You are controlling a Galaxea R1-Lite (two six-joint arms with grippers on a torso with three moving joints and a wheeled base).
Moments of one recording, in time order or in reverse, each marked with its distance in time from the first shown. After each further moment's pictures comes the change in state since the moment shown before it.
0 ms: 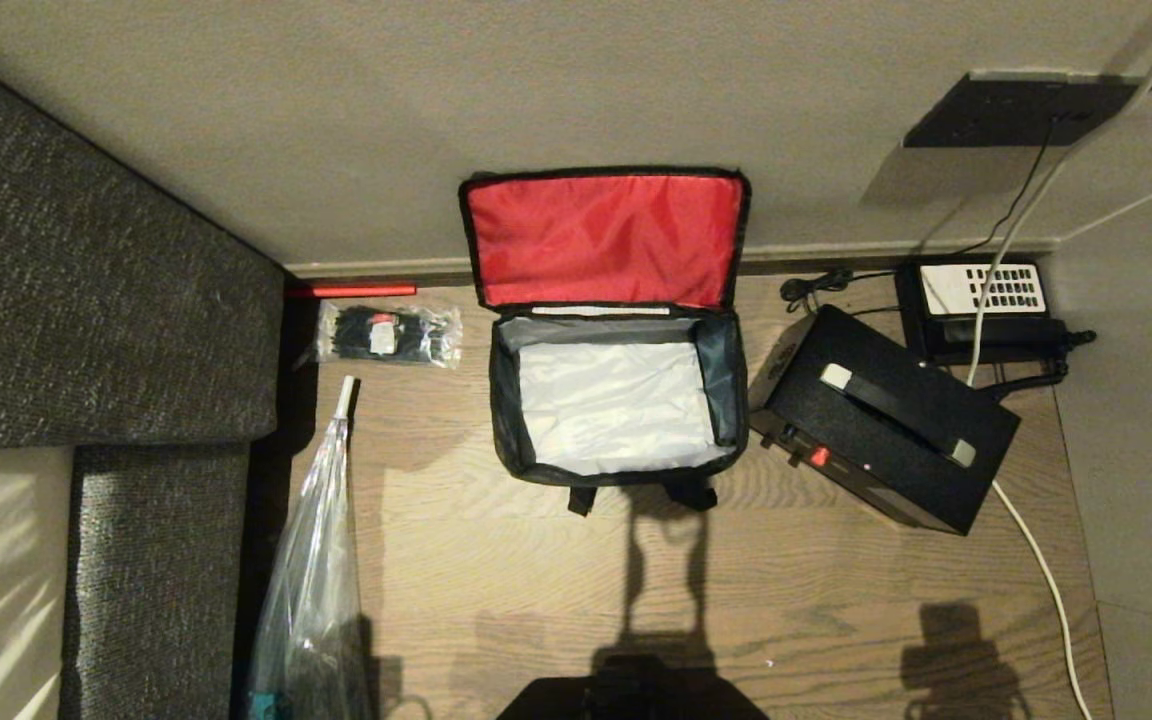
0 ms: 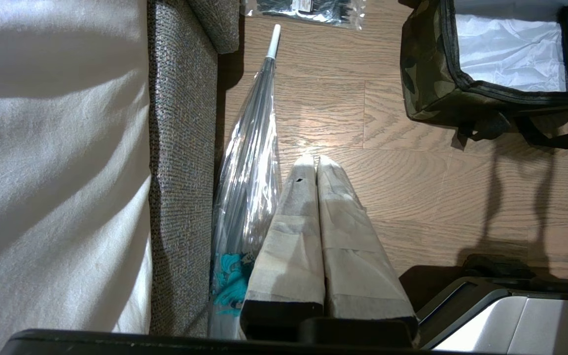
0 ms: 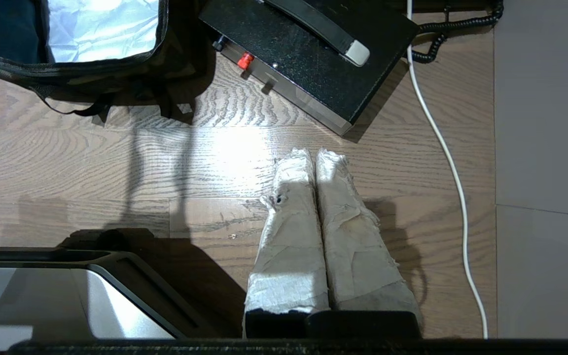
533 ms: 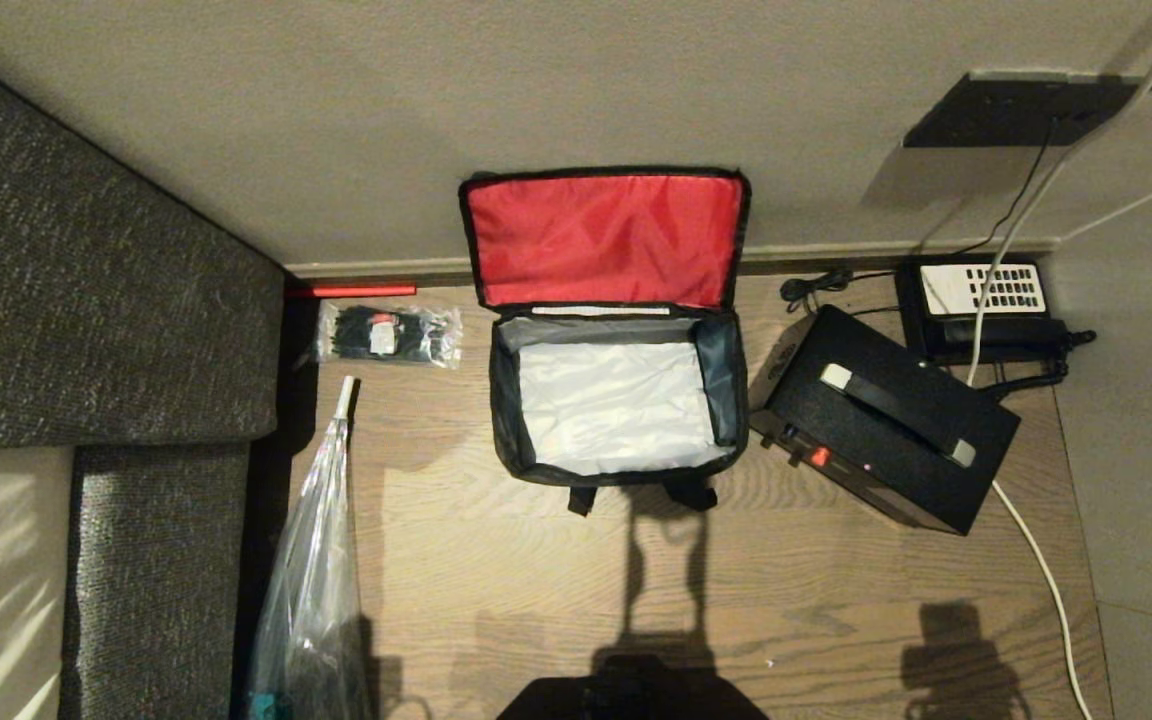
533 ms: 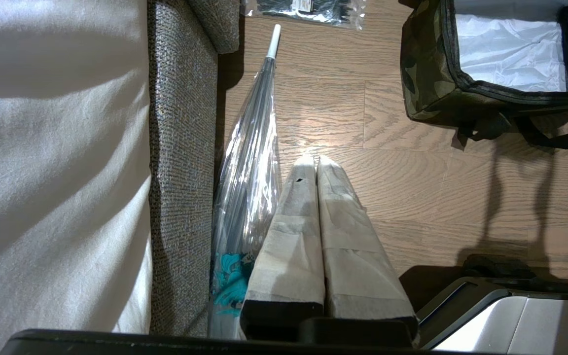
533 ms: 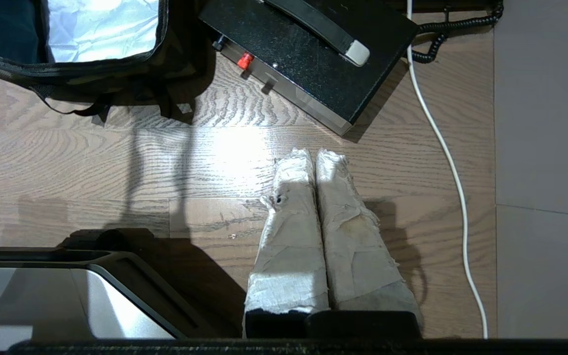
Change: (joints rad) left arm 0.000 0.000 0.000 0.000 0.000 0.000; right arm 0.000 0.000 0.000 0.000 0.000 0.000
